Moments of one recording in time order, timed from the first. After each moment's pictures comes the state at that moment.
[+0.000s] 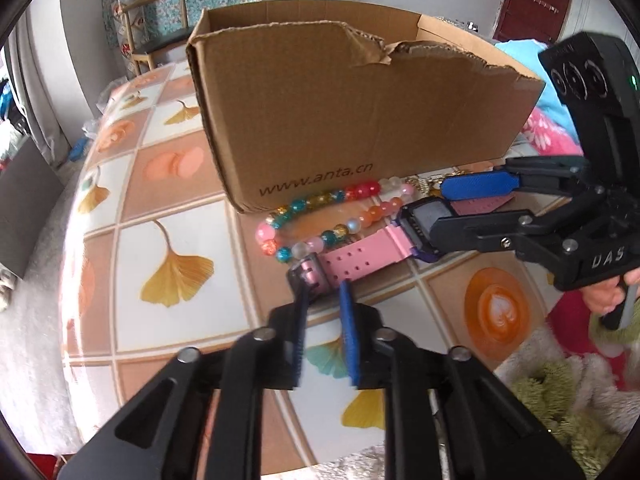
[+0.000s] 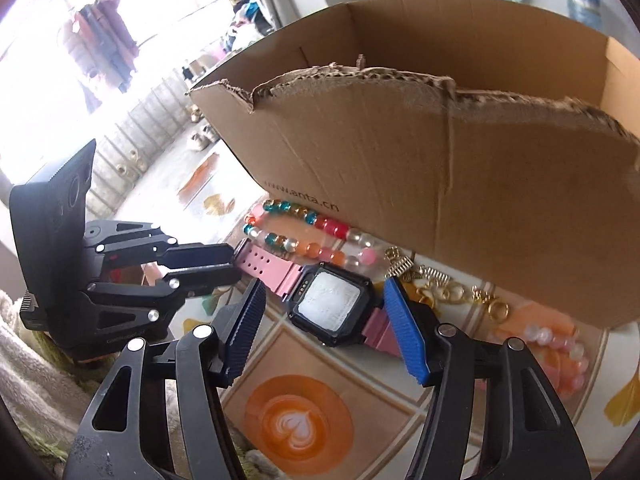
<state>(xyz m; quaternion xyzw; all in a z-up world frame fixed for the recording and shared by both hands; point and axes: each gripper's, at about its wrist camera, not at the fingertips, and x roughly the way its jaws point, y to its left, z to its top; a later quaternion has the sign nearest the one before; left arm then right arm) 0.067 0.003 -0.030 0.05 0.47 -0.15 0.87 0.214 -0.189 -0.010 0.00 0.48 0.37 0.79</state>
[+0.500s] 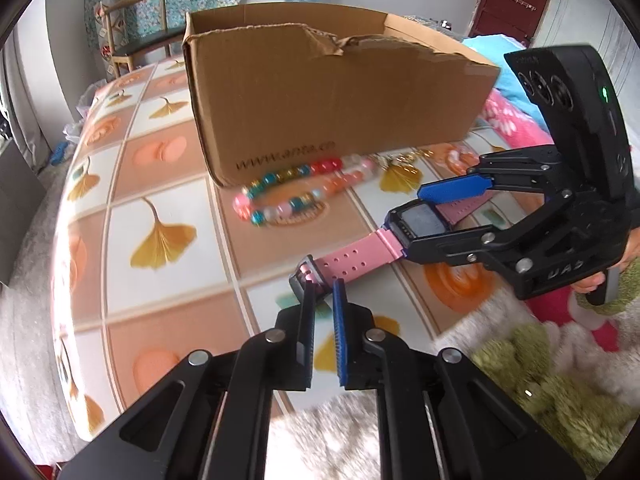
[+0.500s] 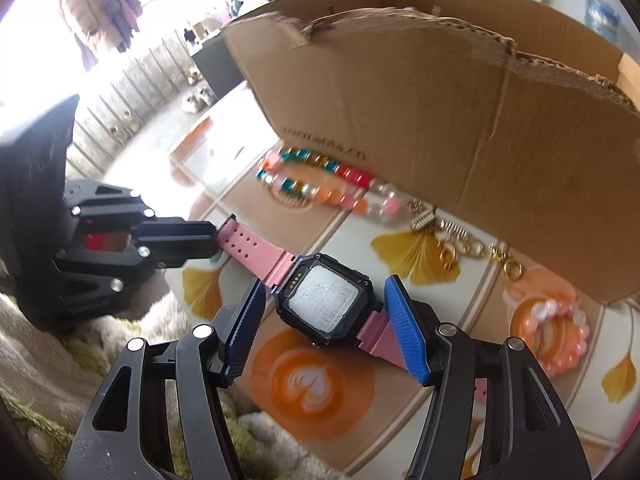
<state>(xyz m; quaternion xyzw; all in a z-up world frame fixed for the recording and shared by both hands) 0.033 0.006 -0.022 0.03 0.48 -0.21 0.85 0.177 -0.143 -0.018 -0.10 0.49 0.35 0.79</state>
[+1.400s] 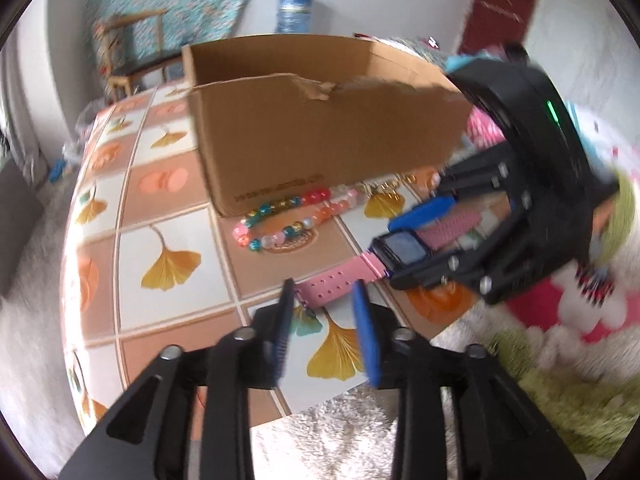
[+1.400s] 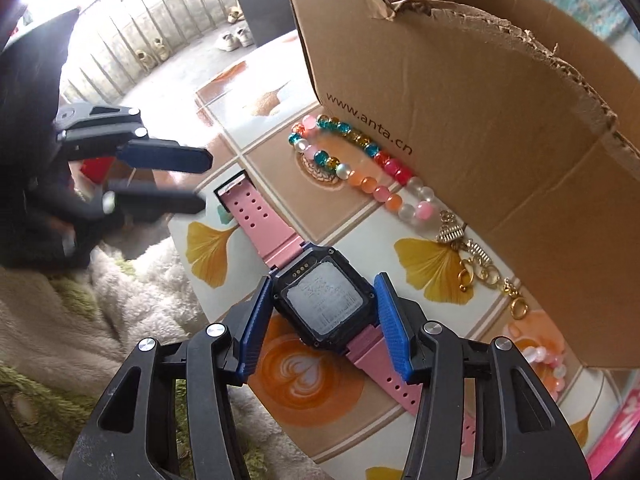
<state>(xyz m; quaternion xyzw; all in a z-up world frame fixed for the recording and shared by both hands) 0.026 0.003 -0.005 0.06 0.43 -0.22 0.87 0.218 -0.136 -0.015 -0.18 0.53 0.42 0.71</state>
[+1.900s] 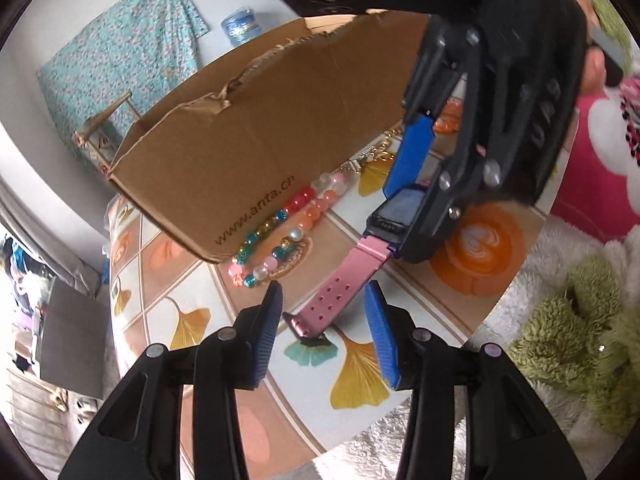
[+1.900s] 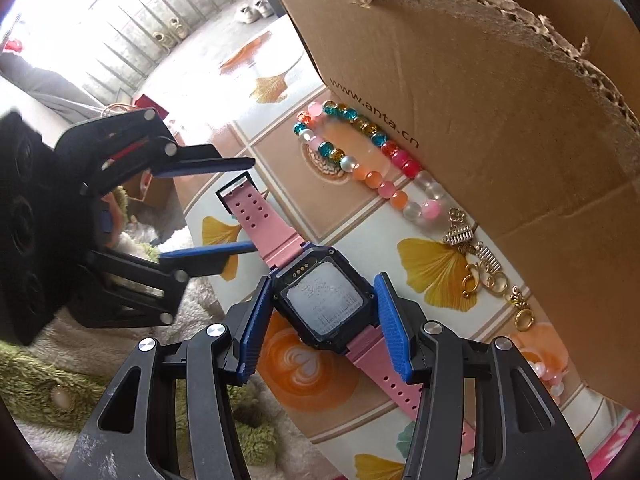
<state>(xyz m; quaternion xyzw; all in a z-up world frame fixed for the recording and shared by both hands) 0.021 -0.049 -0.033 0.28 0.38 -0.19 0.86 0.266 -0.125 -0.012 -0.16 0.60 0.46 0.64</state>
